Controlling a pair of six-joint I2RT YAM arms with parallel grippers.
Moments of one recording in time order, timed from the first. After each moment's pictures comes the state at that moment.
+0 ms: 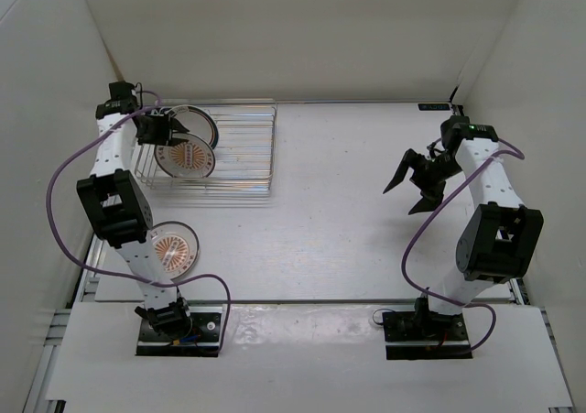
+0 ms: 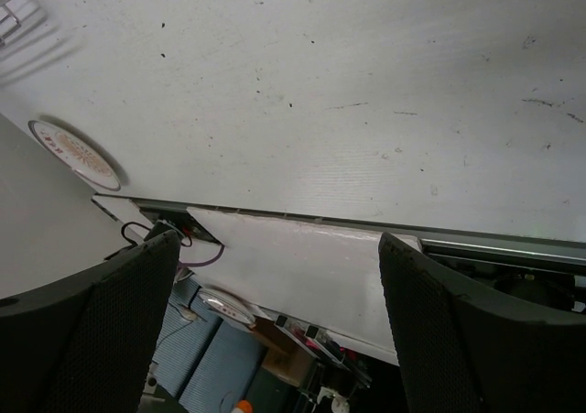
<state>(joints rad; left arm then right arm) 0.24 2.00 1.86 -0.94 0.39 -1.20 -0.08 1.63 1.42 -1.30 -0.47 0.39</state>
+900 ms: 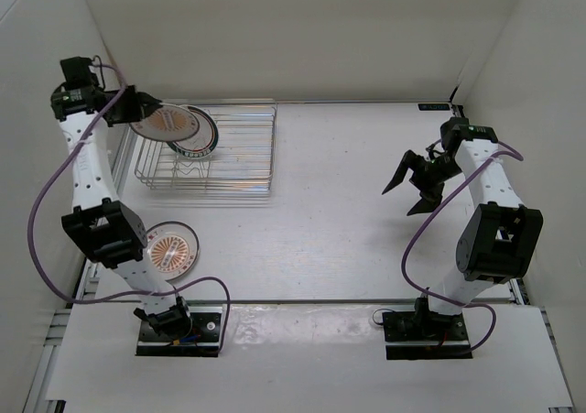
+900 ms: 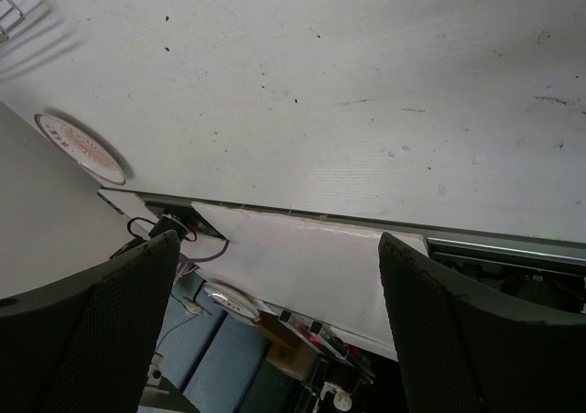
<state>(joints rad) 0.32 1.81 2.01 -1.05 0.44 -1.39 -0.08 1.63 1.41 -1.29 -0.49 0.39</state>
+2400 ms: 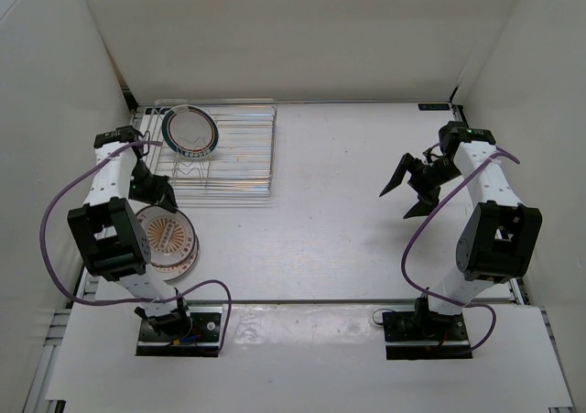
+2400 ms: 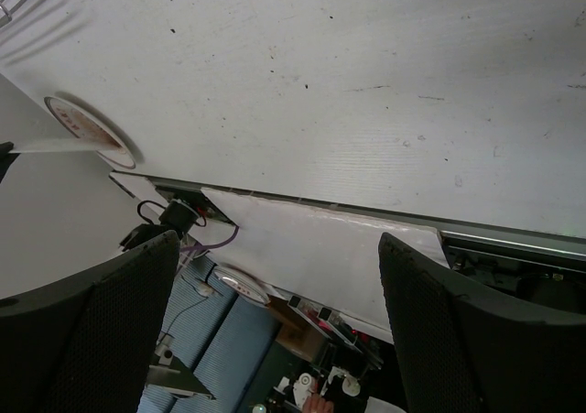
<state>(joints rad) 0.25 1.68 1.43 -1.32 0.04 -1.04 -0.08 1.63 1.37 -1.29 -0.54 0.39</state>
